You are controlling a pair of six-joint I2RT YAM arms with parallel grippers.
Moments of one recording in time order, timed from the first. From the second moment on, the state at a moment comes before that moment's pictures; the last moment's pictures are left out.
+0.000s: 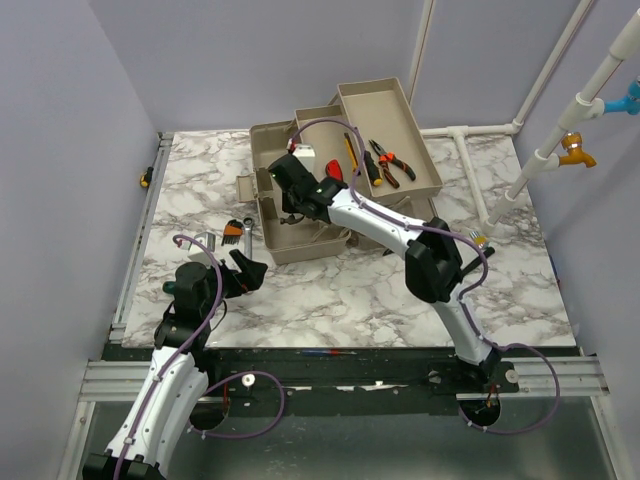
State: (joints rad) left arm -0.17 0.47 0.23 -0.14 0.20 -0.57; right arm 0.88 2.26 2.07 -0.56 0.42 0.61
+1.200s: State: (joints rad) left arm -0.17 0.46 0.23 -0.14 0.20 -0.57; right arm 0.90 1.33 1.30 -0.56 0.42 0.64
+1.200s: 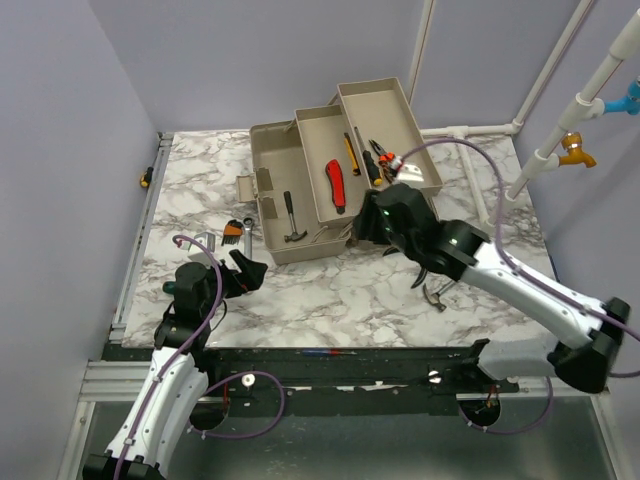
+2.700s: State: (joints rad) left arm -0.17 0.47 0.23 -0.14 0.22 -0.57; right arm 0.01 1.45 0.69 -0.38 0.50 0.88
